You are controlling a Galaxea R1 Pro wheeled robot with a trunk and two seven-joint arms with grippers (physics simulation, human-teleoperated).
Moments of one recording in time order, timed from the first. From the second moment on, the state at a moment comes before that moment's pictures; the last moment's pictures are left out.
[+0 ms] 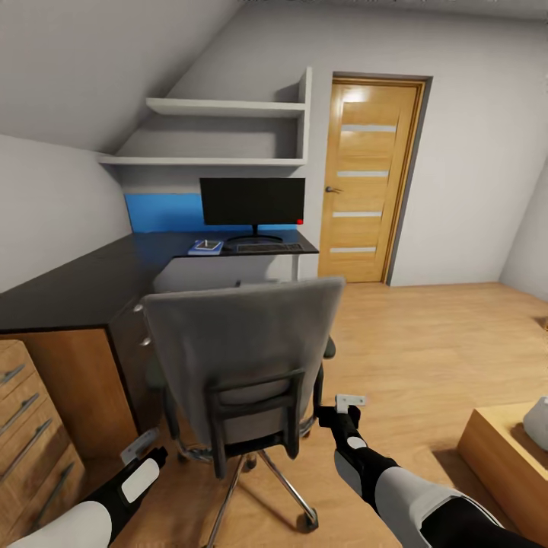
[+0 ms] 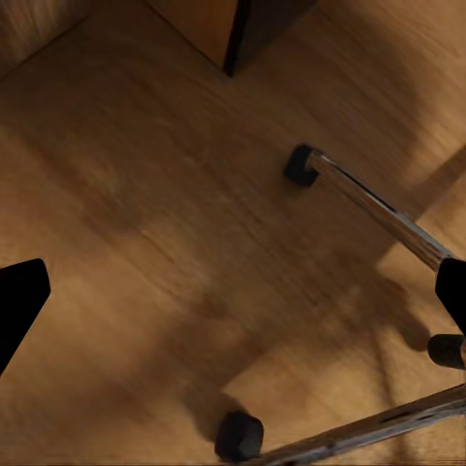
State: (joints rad) left arm -0.63 0.11 -0.30 -0.29 1.03 -0.03 0.44; right arm -0.78 0.11 0.40 -0.10 -0.37 -0.36 -0.18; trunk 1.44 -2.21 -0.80
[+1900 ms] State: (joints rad) left arm -0.63 0.10 -0.32 -0.29 1.03 -0.03 0.44; right arm -0.78 0.12 0.40 -0.10 -0.38 -0.36 -0.18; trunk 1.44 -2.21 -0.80
